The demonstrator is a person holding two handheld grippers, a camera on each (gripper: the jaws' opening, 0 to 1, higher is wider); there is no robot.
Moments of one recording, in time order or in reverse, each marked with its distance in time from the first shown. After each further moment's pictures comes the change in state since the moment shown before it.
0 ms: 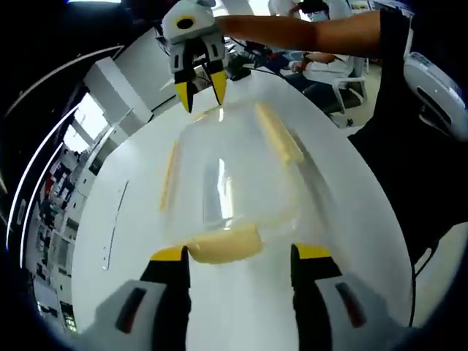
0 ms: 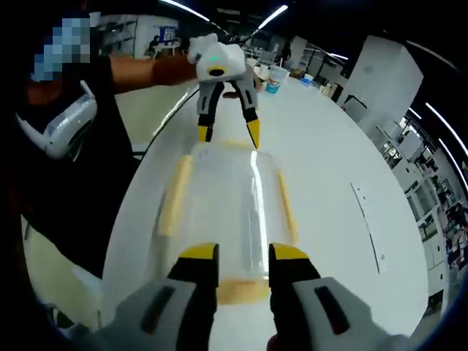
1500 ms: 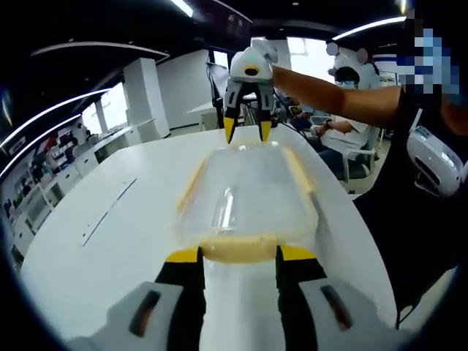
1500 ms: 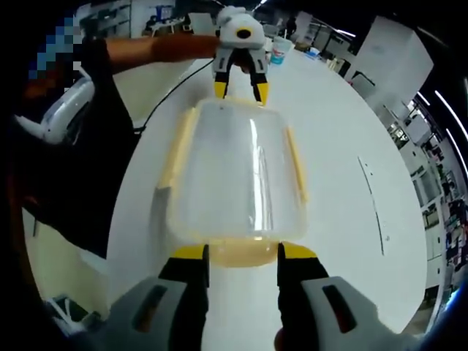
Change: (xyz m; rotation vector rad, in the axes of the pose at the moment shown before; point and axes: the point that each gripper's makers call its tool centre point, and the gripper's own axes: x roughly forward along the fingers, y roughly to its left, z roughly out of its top) left arm -0.021 0.022 0.008 -0.312 -0.311 -0.029; right arm 0.000 0.004 -0.025 -0.002 0.196 0.053
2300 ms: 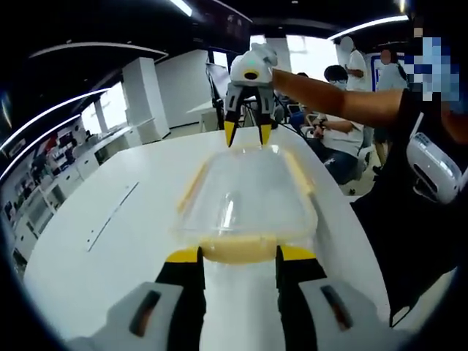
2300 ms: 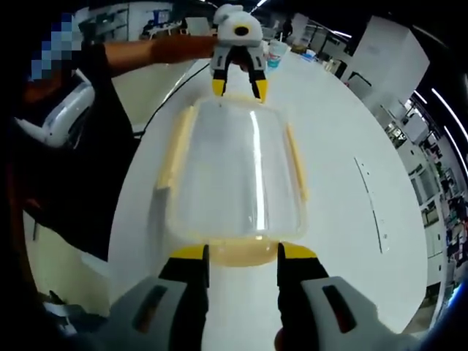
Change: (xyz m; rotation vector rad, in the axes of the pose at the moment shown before) left arm -0.003 -0.003 0.013 0.007 0.015 0.002; right arm -0.006 -0.004 0.000 0.016 -0.020 -0.006
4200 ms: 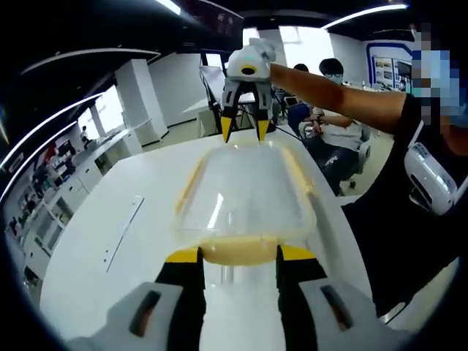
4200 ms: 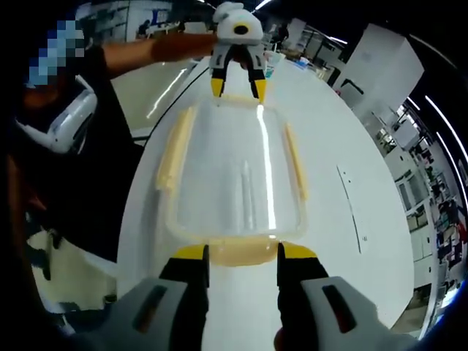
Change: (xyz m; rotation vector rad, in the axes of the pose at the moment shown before) left arm -0.014 0.000 0.051 0.062 0.052 0.005; right arm -0.048 -0.002 0.010 -0.019 -0.017 -0.055
